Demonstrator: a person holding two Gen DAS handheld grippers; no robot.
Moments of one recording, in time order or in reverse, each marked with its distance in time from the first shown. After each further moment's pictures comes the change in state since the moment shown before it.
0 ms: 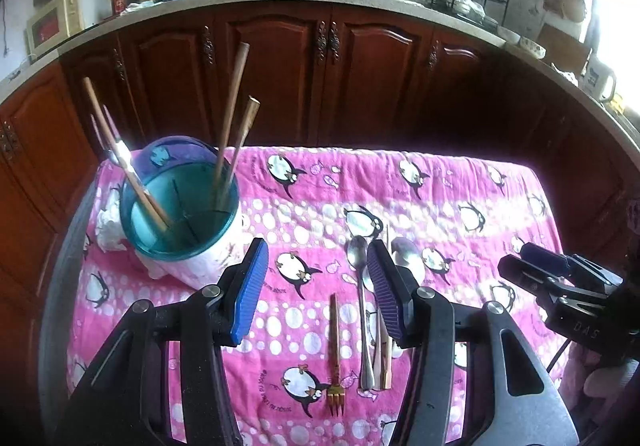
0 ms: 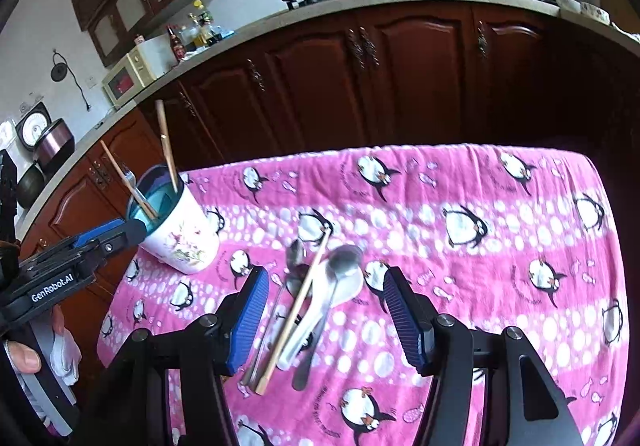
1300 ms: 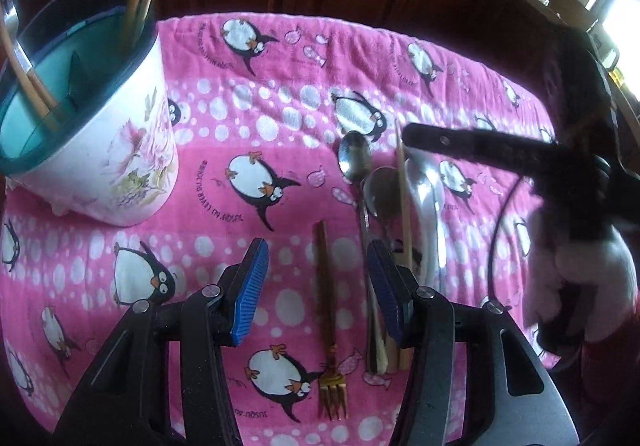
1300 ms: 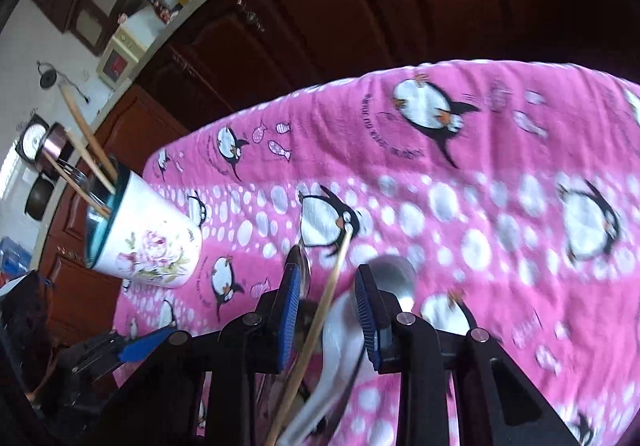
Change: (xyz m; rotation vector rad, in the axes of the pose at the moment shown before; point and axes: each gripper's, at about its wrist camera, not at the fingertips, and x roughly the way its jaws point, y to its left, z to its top) left arm 0.108 0.012 -0.046 -0.020 0.320 -0.139; right arm 0.169 -0.005 0.035 0.071 0.253 0.153
